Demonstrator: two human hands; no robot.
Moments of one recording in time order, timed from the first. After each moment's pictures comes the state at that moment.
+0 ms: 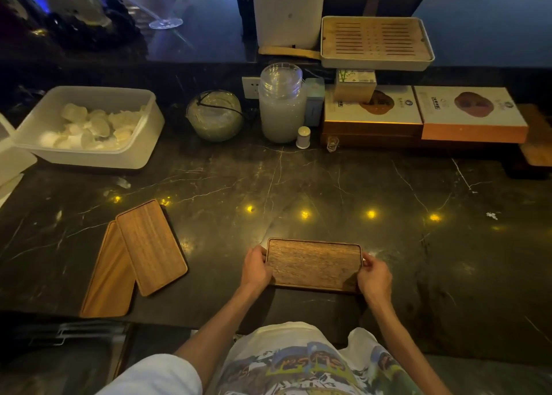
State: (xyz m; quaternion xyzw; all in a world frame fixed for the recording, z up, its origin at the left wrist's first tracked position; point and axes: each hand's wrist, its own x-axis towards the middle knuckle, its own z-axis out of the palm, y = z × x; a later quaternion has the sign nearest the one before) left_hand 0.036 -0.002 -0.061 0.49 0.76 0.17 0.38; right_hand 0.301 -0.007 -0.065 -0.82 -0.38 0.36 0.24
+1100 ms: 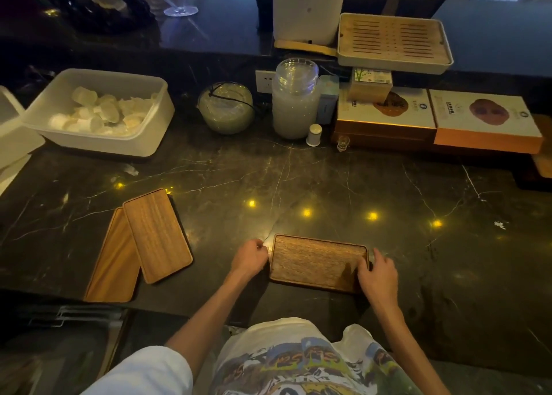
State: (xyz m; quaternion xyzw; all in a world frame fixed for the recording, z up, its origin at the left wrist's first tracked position) left_hand 0.008 0.010 -0.033 0.44 0.78 0.10 0.44; right_hand 0.294 -0.011 -0.035 -0.82 -0.47 0.31 0.13
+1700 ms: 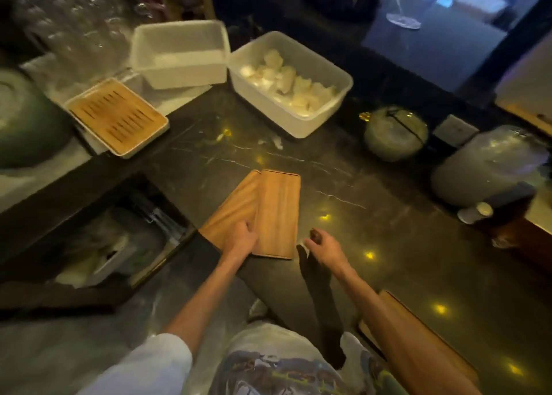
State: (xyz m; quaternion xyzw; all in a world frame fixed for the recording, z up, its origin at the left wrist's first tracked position) left_hand -0.238 -0.063 -0.037 0.13 0.89 0.28 0.34; right_hand -0.064 0.056 -0.017 -0.53 -0.70 0.47 -0.07
